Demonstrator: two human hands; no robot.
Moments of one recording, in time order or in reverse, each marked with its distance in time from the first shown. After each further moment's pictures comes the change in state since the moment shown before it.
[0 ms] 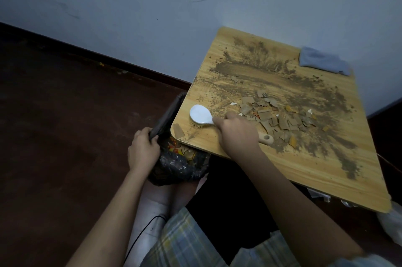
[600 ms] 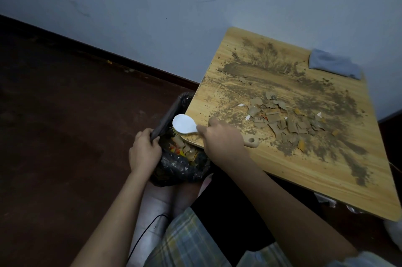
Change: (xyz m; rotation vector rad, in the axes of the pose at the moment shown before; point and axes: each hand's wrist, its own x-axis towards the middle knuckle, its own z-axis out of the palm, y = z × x) left_hand 0.001 -0.016 -0.004 -0.013 0.037 -0.033; right_hand 0.004 -0.042 0.005 0.005 -0.040 -0.199
